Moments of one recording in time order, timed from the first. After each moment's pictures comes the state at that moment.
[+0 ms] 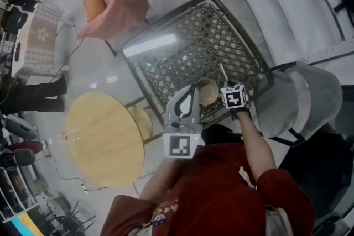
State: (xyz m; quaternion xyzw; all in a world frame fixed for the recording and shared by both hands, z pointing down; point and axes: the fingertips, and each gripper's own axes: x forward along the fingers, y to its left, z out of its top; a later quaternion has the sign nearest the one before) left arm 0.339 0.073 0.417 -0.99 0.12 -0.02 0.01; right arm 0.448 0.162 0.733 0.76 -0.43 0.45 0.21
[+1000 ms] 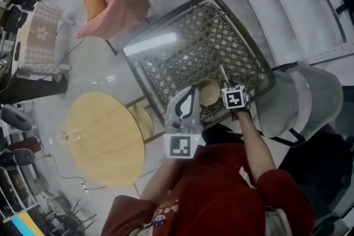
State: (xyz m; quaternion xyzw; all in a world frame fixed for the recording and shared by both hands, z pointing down) left arm 0.338 0.069 0.421 -0.99 0.12 -0.02 0.00; right arm 0.448 0.169 0.742 0.76 -0.41 0.46 0.21
